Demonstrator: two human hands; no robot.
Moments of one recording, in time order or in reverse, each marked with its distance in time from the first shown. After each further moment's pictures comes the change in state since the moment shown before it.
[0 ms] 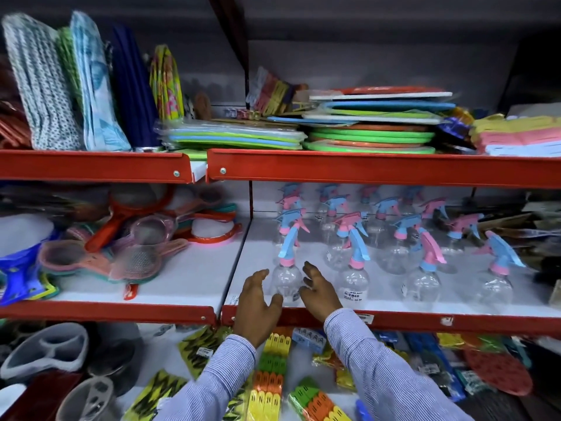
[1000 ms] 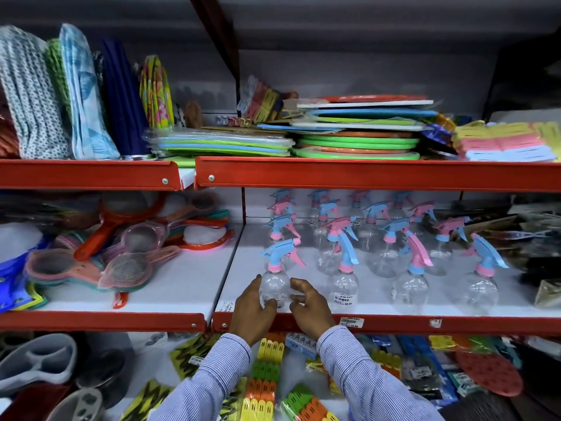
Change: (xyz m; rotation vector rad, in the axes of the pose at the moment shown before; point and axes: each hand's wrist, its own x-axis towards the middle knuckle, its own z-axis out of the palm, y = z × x) left_hand 0.004 0.015 0.003 -0.033 -0.077 0.018; right_hand -0.024 0.000 0.000 0.102 0.019 -0.046
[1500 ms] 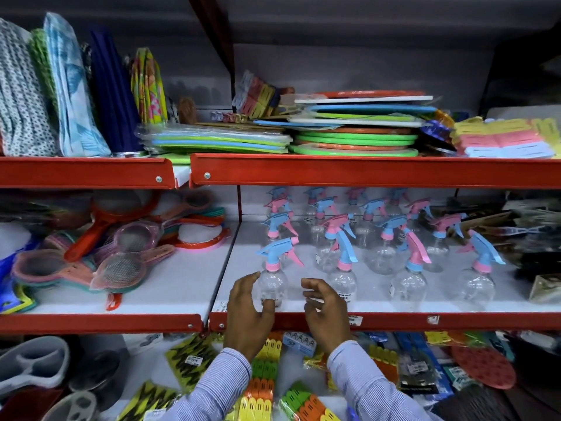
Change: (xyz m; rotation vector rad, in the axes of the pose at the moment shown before) left_hand -0.010 -0.007 0.001 0.014 0.198 0.062; right_hand -0.014 0.018 -0.014 -0.038 0.274 -0.188
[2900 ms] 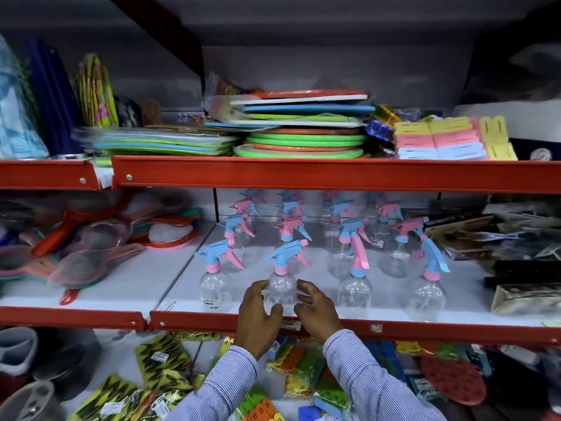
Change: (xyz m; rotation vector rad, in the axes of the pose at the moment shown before) left_hand -0.022 0.078 0.129 -0.003 -0.090 -0.143; right_hand 0.037 0.052 -0.113 0.065 -0.285 0.231
